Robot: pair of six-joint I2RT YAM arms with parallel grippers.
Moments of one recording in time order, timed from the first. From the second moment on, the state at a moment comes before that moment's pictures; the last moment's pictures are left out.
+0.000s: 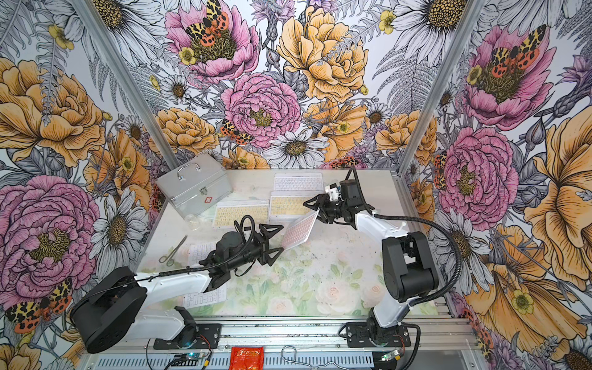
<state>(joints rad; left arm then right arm) -0.77 1.35 0.45 0.65 0.18 -1.87 0.21 1.66 1.07 -0.09 -0.83 0.97</state>
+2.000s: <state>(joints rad) -0.86 1.75 0.40 1.24 -0.21 -2.08 0.07 1.51 1.05 -0.19 -0.89 0.84</state>
